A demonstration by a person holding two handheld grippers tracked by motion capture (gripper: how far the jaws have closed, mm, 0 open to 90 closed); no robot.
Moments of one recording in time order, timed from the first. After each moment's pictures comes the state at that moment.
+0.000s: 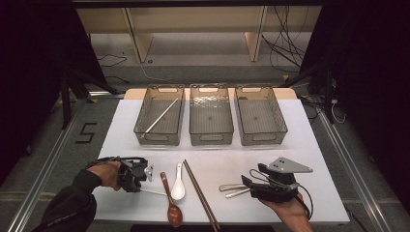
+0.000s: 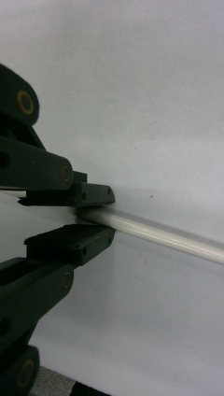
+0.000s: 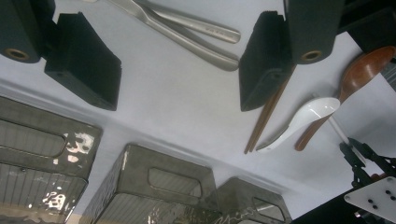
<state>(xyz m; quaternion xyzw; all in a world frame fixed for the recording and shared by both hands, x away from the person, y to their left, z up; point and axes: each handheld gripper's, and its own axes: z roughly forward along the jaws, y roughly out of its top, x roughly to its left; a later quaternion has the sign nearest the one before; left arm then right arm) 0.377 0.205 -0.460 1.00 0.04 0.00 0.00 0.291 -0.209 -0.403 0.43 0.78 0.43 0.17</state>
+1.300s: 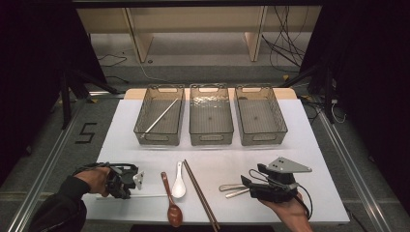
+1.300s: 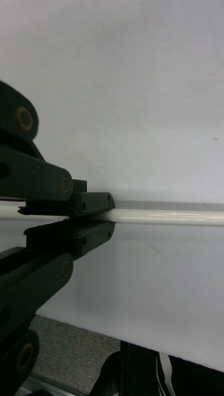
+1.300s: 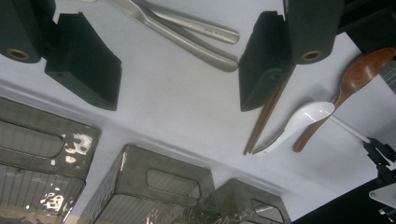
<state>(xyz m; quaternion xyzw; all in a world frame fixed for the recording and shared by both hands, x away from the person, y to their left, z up) 0.360 0.235 -0.458 1.00 0.03 -0.03 -0.01 0.291 -0.208 -0.403 0.43 0.78 0.43 0.17</state>
